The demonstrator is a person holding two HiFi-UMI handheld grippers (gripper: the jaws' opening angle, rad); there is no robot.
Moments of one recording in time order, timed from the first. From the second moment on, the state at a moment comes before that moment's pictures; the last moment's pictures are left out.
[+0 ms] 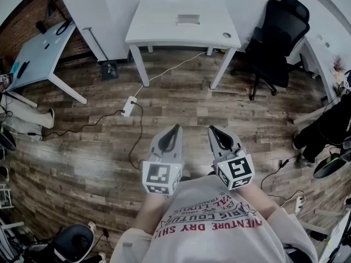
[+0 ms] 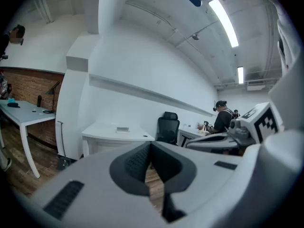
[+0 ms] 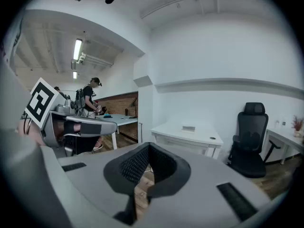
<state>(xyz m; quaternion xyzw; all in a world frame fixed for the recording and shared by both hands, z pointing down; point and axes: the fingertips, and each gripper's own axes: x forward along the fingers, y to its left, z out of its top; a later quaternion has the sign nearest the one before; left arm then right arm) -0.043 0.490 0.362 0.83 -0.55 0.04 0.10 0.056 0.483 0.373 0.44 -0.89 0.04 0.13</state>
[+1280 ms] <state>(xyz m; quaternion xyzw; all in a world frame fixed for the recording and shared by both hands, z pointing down) -0.012 0.391 0.401 0.83 -0.54 0.08 0.13 0.111 0.371 0.412 0.48 -0.86 0.14 0.07</state>
